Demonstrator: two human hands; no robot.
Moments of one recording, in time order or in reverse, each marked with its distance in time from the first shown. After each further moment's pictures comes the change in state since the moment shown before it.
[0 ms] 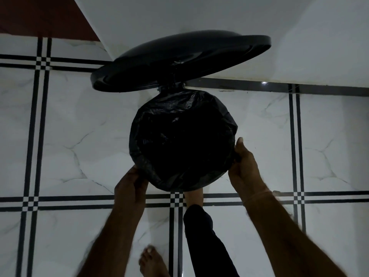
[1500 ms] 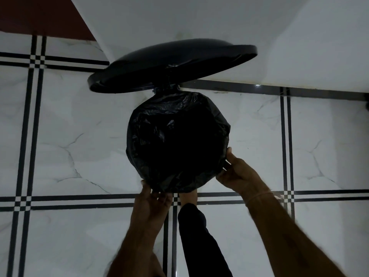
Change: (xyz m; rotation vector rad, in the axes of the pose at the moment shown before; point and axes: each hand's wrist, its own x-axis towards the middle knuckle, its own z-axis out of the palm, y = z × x) left_hand -0.042 -0.048 0.013 -0.349 -0.039 -0.315; right_hand -0.006 -0.016 -0.015 -0.098 0.089 0.369
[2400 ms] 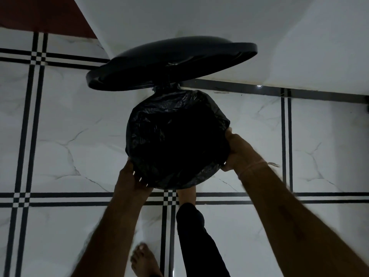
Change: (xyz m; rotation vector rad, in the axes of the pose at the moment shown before) left_hand 0.012 0.055 0.038 0.197 0.117 0.066; right_hand -0.003 -0.043 0.057 -0.278 0.209 0.051
